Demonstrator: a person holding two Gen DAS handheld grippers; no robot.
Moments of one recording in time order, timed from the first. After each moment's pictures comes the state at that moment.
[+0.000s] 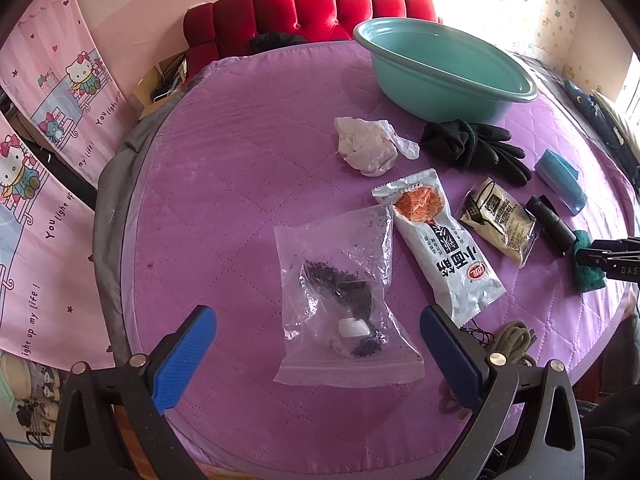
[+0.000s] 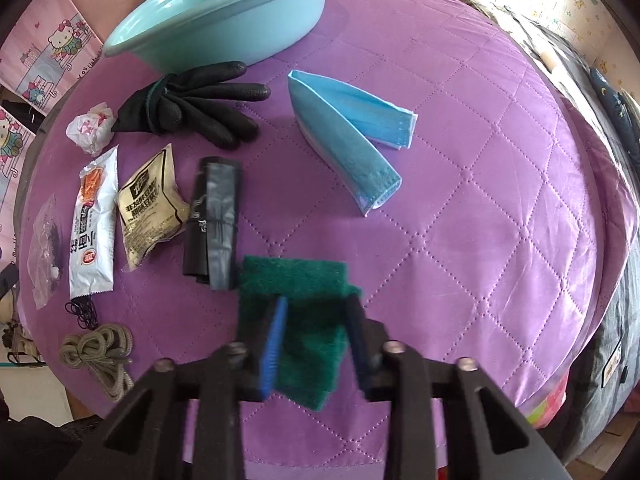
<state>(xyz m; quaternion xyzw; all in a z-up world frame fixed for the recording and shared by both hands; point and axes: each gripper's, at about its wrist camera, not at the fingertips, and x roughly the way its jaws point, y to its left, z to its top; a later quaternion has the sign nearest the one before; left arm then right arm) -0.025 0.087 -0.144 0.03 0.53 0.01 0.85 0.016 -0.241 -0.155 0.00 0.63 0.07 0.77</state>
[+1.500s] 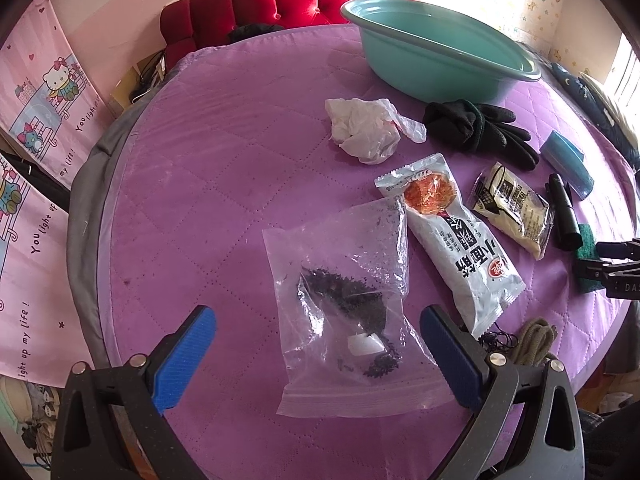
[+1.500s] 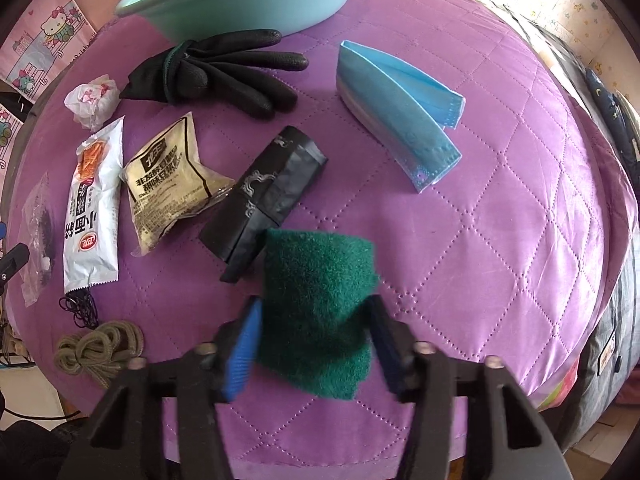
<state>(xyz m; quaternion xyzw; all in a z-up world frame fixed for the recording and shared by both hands) -0.001 0.094 -0.173 0.05 0.54 -0.02 0.84 0.014 -0.173 -0.169 -0.03 0.65 0.05 0.76</state>
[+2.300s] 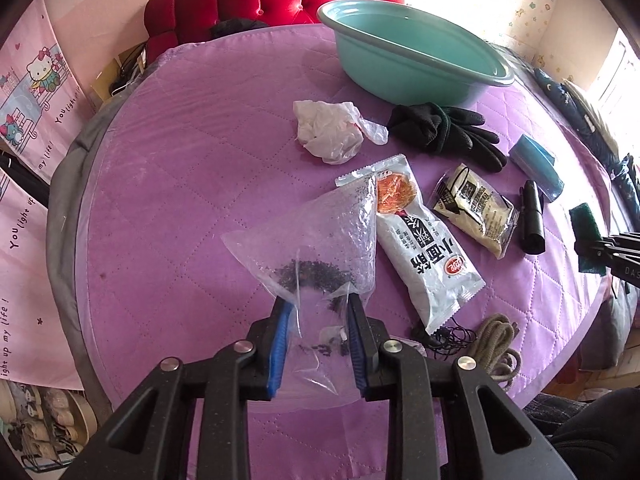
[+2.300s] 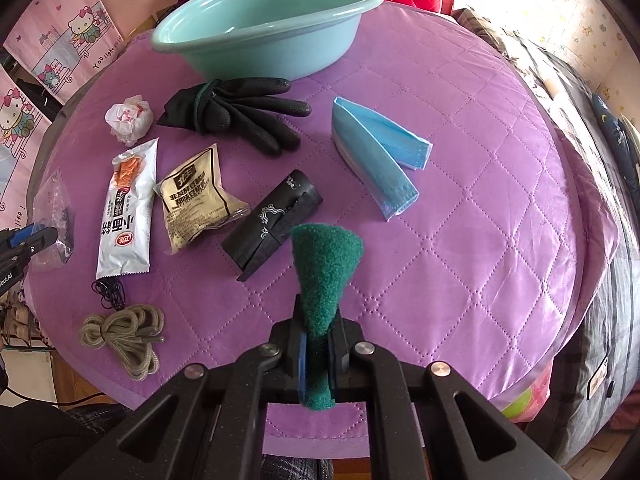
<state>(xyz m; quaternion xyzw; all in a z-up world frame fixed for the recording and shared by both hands) -0.007 0.083 -0.159 0.02 0.55 -0.06 0.83 0.006 -0.182 -0.114 -0.04 0.62 0.09 0.78</state>
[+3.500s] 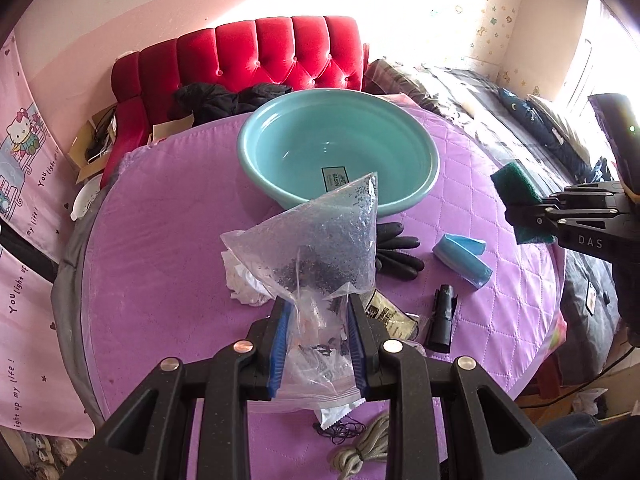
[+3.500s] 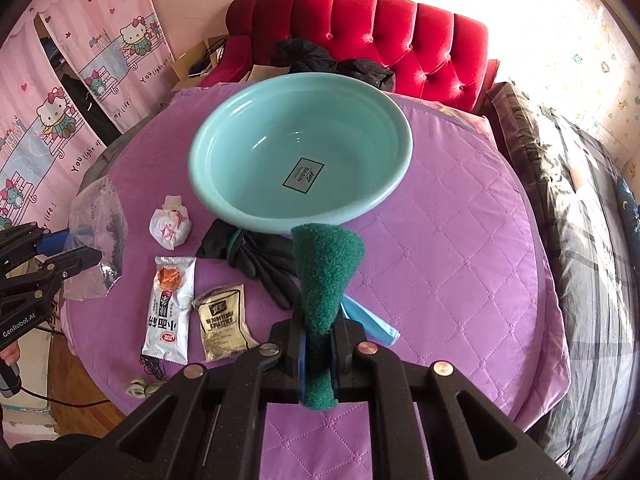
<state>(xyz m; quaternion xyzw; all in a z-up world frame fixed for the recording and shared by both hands) 0.059 0.006 -0.050 0.03 0.49 -0.11 0.86 0.112 -0.202 -0.005 -0.08 0.56 0.17 0.81</state>
